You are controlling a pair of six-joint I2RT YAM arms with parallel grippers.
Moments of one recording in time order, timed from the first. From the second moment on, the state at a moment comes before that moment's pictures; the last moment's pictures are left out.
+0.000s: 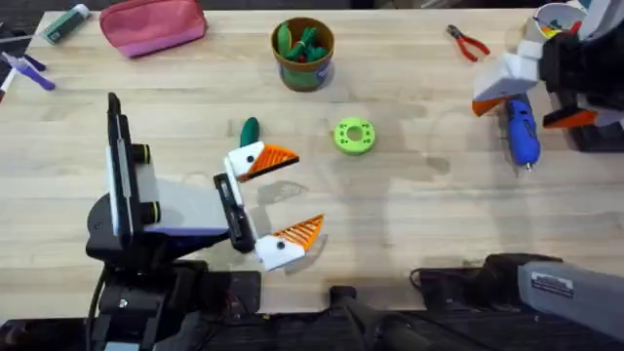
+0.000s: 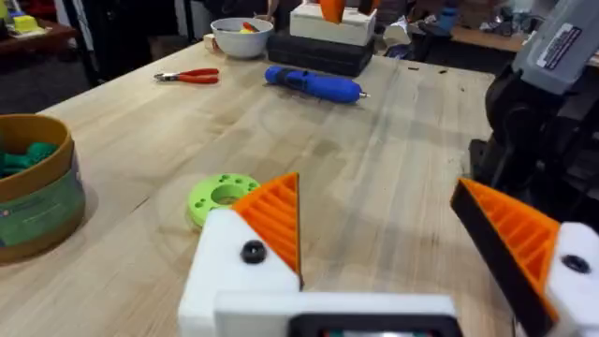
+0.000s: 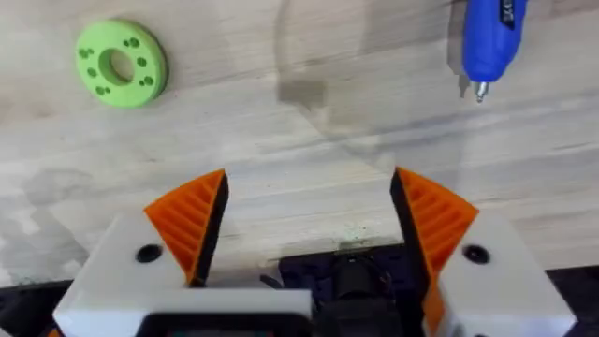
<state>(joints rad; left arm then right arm) -0.06 0.01 0.01 -0.12 1.14 0.05 -0.04 1.33 1.47 -1.52 -0.03 0.20</state>
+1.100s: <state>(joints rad) -0.06 0.01 0.01 -0.12 1.13 0.05 -0.05 1.33 1.46 -1.50 -0.03 0.25</state>
